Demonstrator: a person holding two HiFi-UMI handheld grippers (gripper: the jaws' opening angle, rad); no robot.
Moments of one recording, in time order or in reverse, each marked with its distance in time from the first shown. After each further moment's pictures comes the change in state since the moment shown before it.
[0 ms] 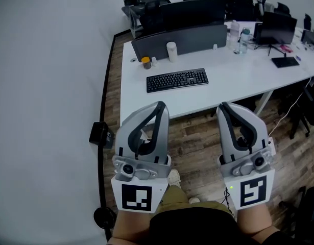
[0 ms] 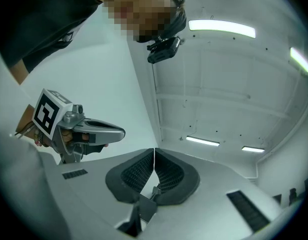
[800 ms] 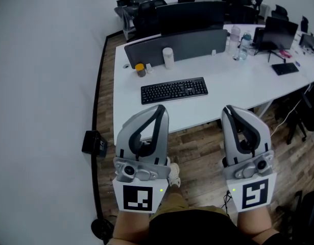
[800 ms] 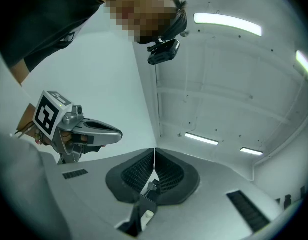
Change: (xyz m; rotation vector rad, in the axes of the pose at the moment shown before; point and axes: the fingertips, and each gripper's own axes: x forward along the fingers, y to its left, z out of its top) left arm 0.057 0.036 -0.090 -0.026 0.008 -0.010; right arm 0.070 -0.025 -0.068 -0.054 0.050 -0.017
